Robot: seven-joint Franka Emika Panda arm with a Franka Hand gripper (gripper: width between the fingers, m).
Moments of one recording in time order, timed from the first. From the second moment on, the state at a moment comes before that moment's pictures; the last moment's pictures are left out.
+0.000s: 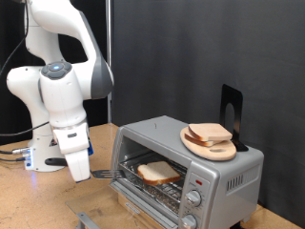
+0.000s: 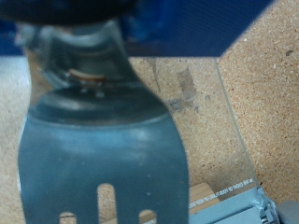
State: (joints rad) arm -0.43 -0.07 0.20 -2.54 0.27 2.34 -0.87
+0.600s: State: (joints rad) arm -0.44 -0.08 0.20 -2.55 0.31 2.35 -0.88
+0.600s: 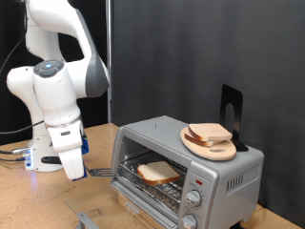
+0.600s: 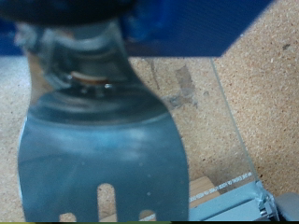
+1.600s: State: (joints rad) arm -0.41 0.00 0.30 -2.48 0.30 2.43 -0.73
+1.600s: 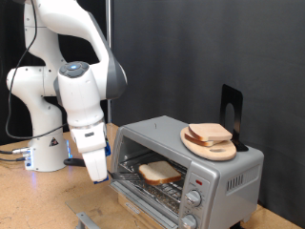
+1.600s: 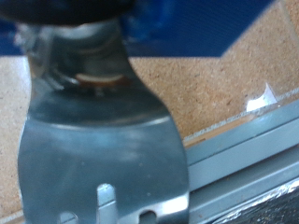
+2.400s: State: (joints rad) arm -0.43 0.02 0.32 -2.46 0.32 2.39 -0.80
